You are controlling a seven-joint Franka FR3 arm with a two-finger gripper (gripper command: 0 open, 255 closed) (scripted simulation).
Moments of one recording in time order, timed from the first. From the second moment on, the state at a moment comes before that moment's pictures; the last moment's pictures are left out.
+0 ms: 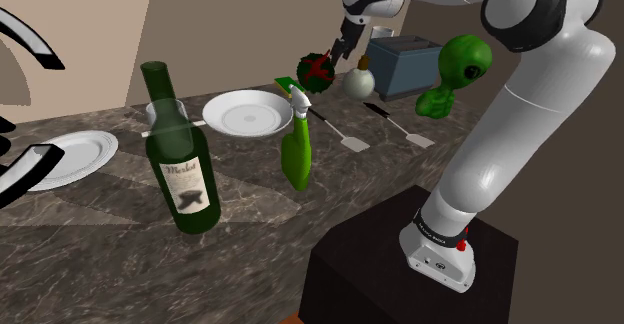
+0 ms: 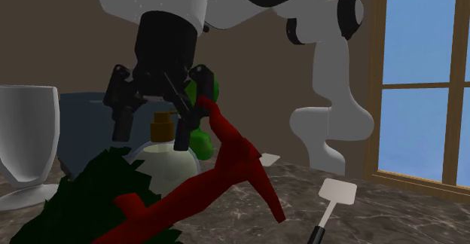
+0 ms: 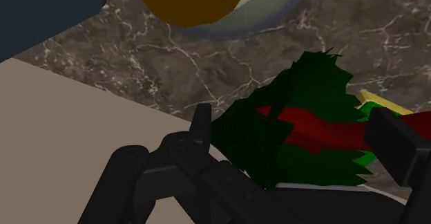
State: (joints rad) arm -0.07 -0.05 -0.35 -1.96 0.07 2.16 -0.53
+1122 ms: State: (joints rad) arm -0.07 -0.02 -0.35 -2.02 0.08 2.24 -0.54
